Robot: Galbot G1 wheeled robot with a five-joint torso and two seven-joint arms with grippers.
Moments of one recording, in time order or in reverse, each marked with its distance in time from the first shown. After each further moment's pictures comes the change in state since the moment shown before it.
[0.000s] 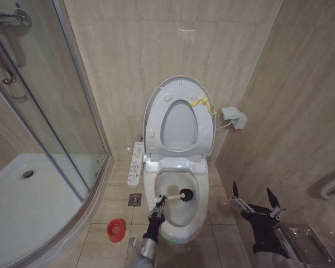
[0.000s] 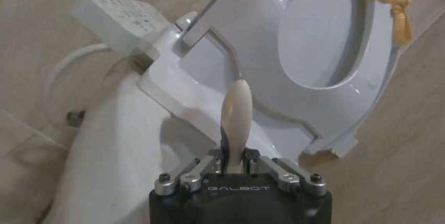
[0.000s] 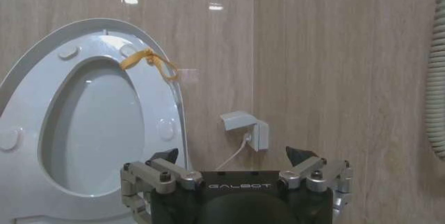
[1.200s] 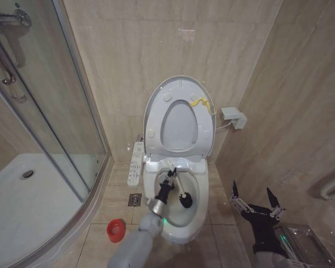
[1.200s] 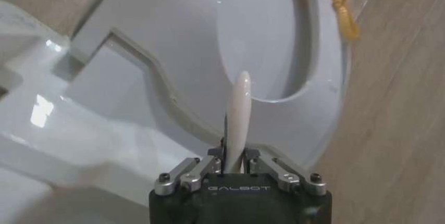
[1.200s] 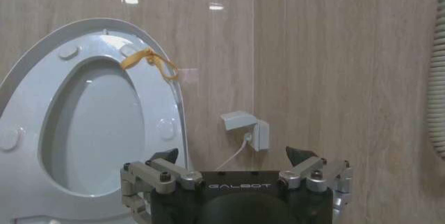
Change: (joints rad) left arm -0.344 -0.115 0.098 0.342 -0.011 -0.083 0.180; right arm 0.000 0.000 0.000 0.000 0.000 0.000 0.000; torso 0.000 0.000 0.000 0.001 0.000
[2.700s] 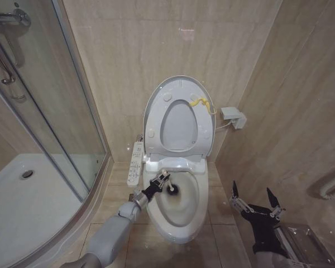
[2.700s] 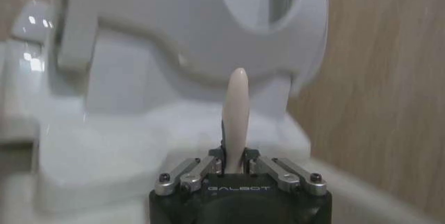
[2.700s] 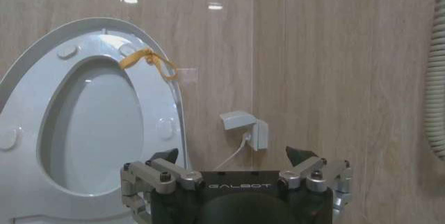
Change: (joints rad) left arm -0.174 0.171 0.010 0.114 0.271 0.115 0.110; right arm 0.000 0.000 0.000 0.000 0.000 0.000 0.000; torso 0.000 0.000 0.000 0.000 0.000
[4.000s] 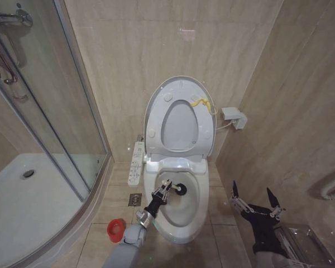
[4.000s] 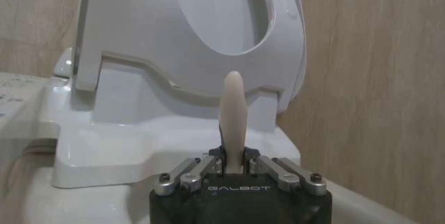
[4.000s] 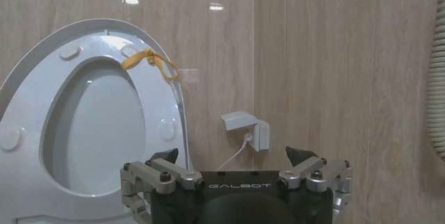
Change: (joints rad) left arm 0.280 -0.138 -0.308 -0.148 0.363 -0.112 -0.075; right arm 0.000 0.000 0.000 0.000 0.000 0.000 0.000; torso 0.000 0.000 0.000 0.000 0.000
